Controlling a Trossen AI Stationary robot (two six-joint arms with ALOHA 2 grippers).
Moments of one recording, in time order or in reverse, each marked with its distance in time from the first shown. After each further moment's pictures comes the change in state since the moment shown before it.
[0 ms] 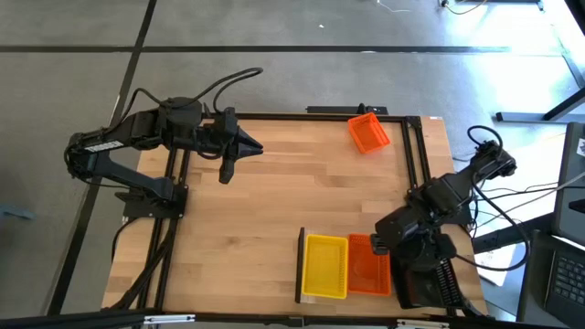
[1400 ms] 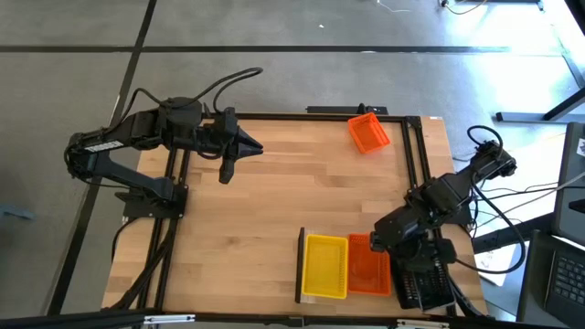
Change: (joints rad) left arm 0.000 0.000 0.000 0.000 0.000 -0.001; right arm -0.002 -0.001 -0.001 0.028 -0.016 0.169
